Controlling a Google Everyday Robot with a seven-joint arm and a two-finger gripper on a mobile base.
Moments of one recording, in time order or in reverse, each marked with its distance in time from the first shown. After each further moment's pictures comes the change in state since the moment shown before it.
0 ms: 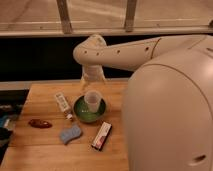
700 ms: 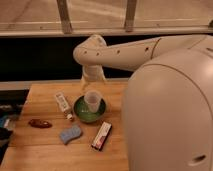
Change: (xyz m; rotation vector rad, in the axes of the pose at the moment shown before) arm 0.002 -0.005 0.003 0.022 -0.001 0.039
